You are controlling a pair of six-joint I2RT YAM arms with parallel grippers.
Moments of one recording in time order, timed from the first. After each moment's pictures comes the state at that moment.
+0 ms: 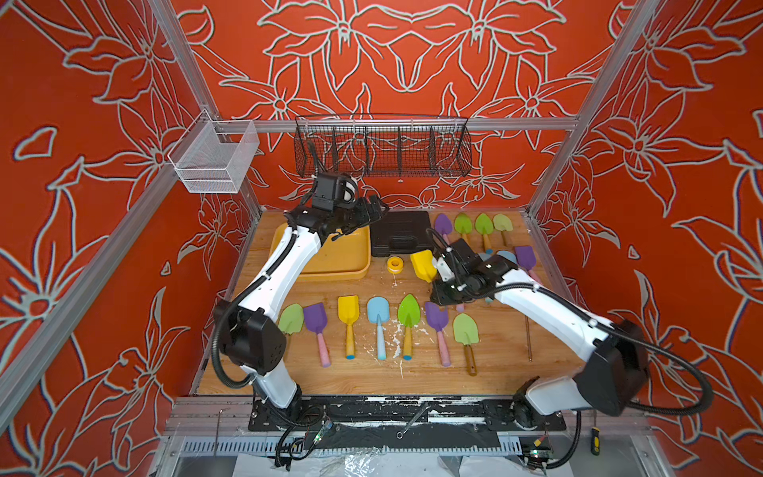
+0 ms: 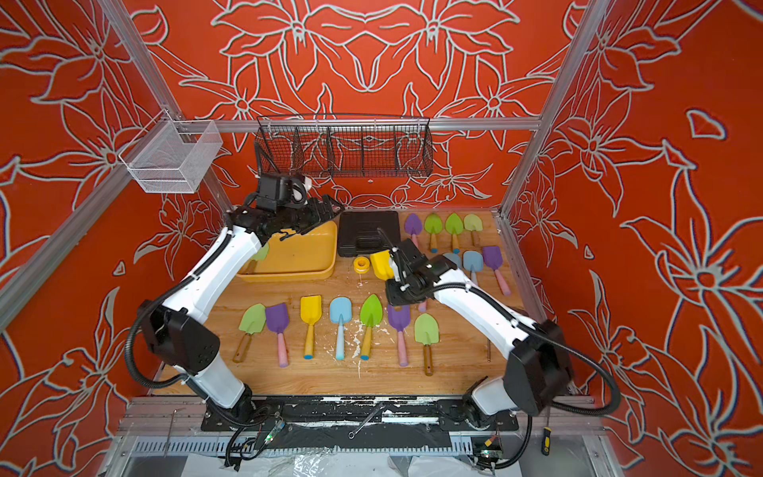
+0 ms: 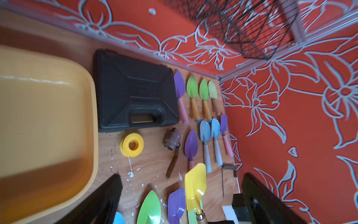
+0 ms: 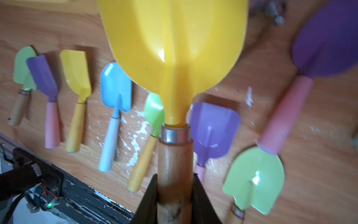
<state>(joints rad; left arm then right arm) -0.26 1.65 1.76 -0.64 0.36 -0.63 0.57 1.37 1.12 -0.90 -0.11 0.45</state>
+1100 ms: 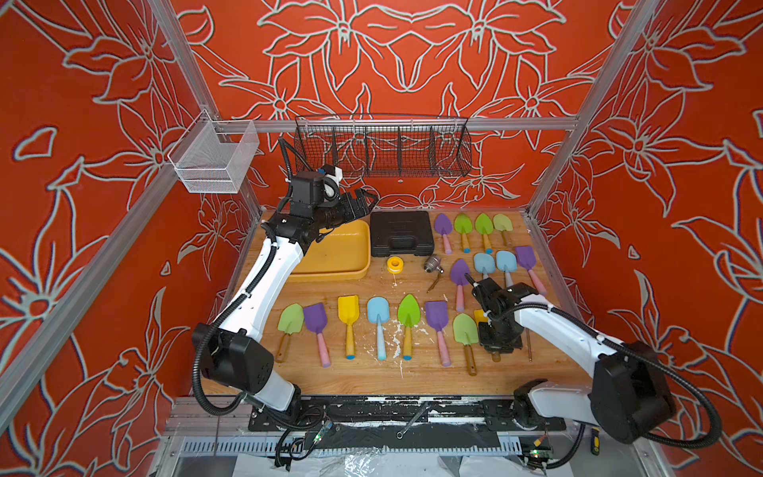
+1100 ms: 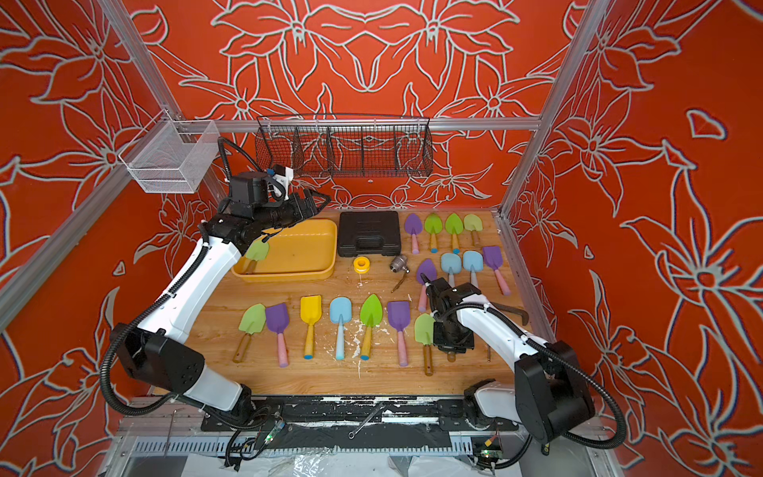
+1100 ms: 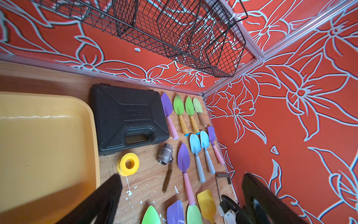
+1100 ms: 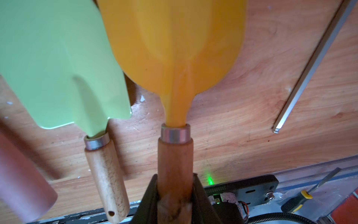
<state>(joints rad) -0.19 1.55 1.63 -0.49 0.46 -0.59 0.37 1.30 0.79 -1.18 0.07 0.56</state>
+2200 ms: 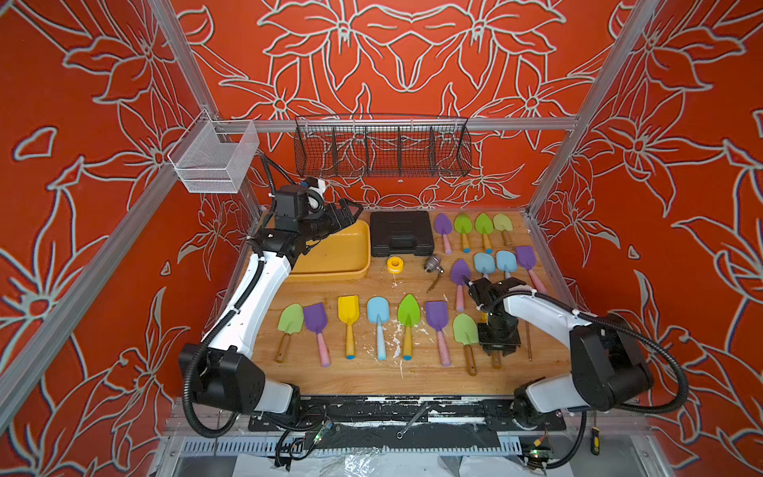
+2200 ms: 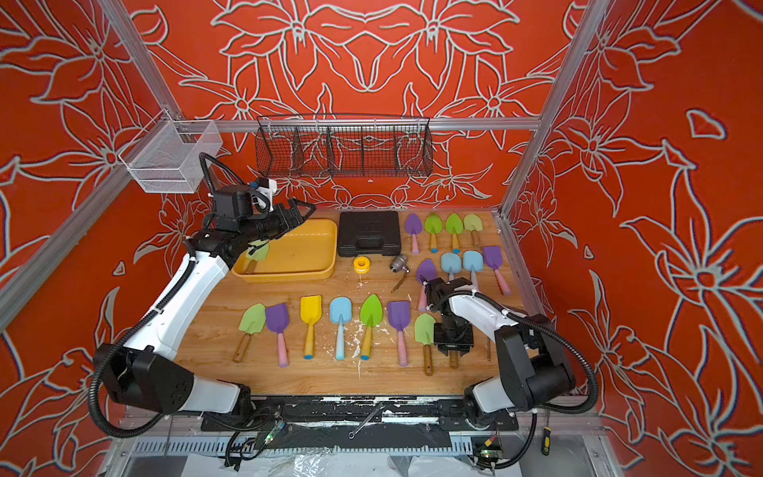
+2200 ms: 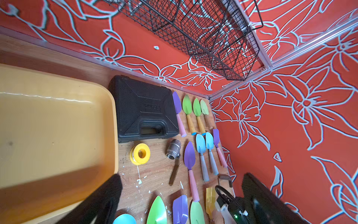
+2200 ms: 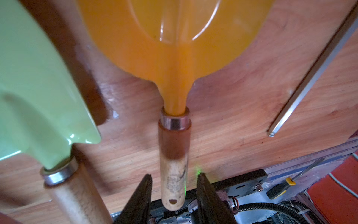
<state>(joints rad) -0.10 1.43 1.46 -0.45 0.48 -0.62 0.33 1.45 0.81 -1.20 0.10 0.53</state>
